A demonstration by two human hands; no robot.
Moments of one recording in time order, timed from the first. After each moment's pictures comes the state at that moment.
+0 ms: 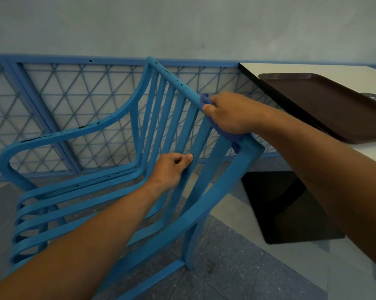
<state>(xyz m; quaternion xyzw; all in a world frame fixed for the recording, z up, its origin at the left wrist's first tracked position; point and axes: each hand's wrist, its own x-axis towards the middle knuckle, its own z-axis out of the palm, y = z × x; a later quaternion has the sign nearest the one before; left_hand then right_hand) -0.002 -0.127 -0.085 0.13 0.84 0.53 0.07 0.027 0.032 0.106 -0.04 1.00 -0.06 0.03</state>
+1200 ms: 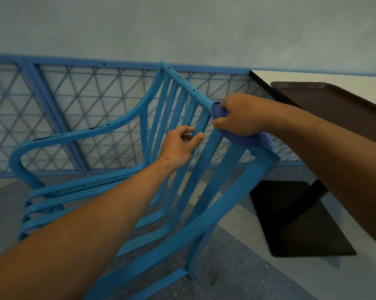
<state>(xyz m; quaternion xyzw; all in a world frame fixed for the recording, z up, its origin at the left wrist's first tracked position) -0.044 -0.114 -0.043 0.10 0.80 0.59 -0.05 0.013 0.030 0.117 -0.05 1.00 -0.03 0.05</state>
